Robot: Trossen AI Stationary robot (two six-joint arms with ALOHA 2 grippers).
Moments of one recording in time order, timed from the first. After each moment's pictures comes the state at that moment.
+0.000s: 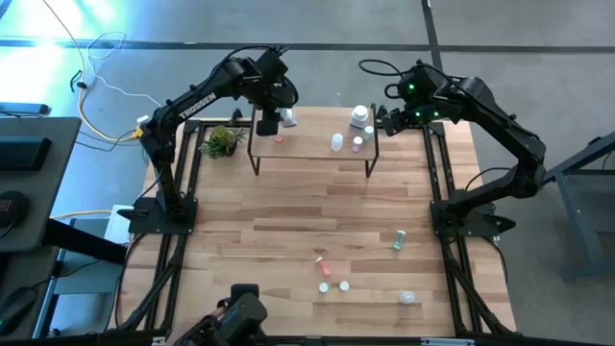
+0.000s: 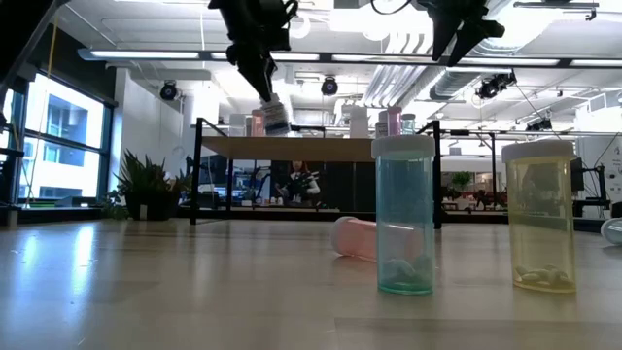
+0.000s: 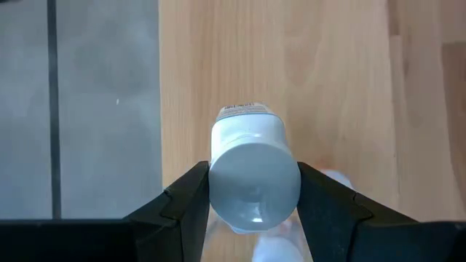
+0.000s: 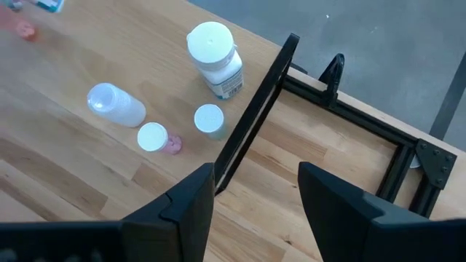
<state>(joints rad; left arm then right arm) 0.77 1.86 2.00 -1.25 0.07 0.74 -0.61 1.36 1.71 -1.37 0.15 0.41</state>
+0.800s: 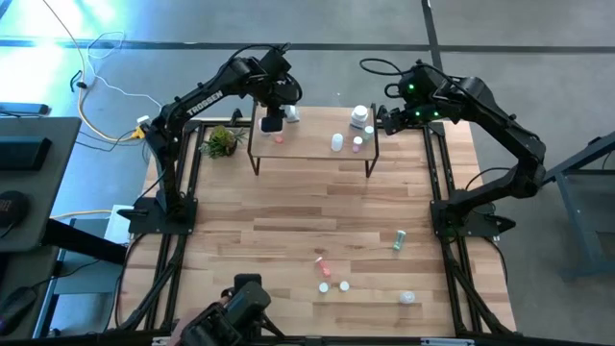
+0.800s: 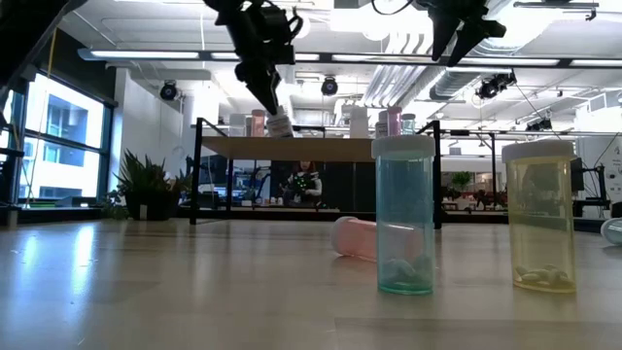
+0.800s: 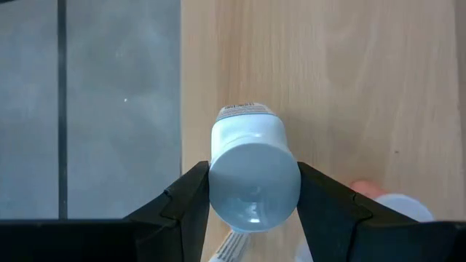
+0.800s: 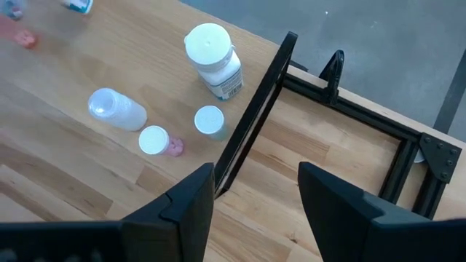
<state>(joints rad) 0.81 1.92 1.99 -1.17 0.06 0.76 -0.61 1.36 1.71 -1.37 0.15 0.45</state>
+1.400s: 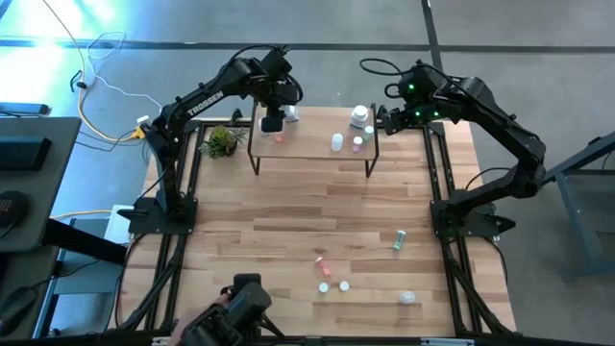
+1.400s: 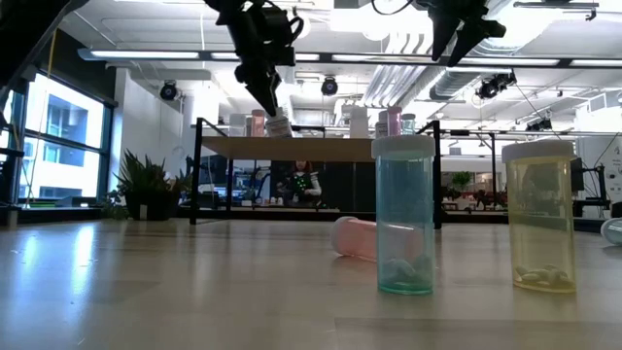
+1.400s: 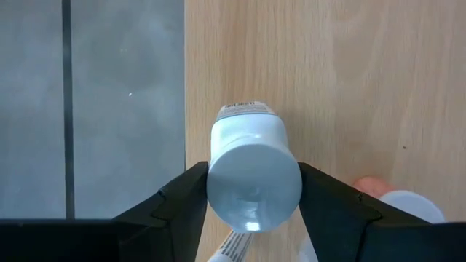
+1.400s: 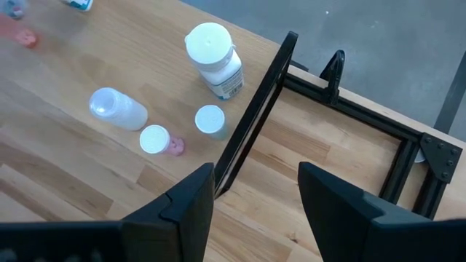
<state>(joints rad) 0.80 1.92 1.99 -1.18 0.03 0.76 -0.61 1.36 1.71 -1.37 0.15 0.45</state>
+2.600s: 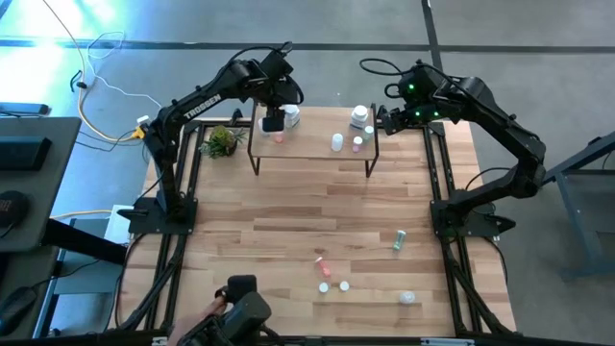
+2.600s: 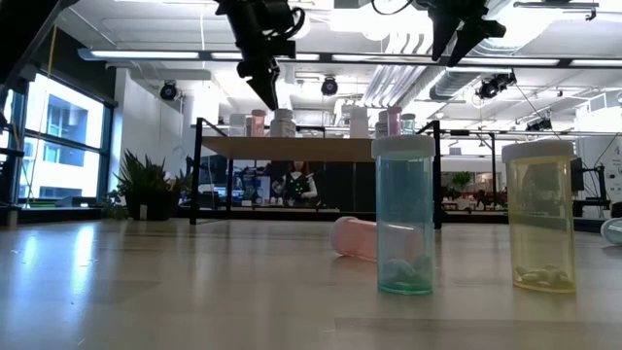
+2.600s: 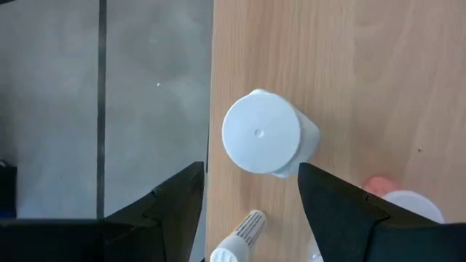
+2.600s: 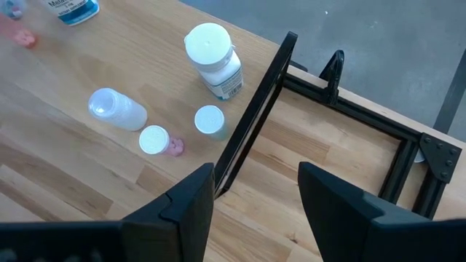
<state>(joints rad) 0.76 1.88 1.99 -1.16 -0.09 0.71 -0.61 1.36 1.71 -1.37 0.15 0.45</state>
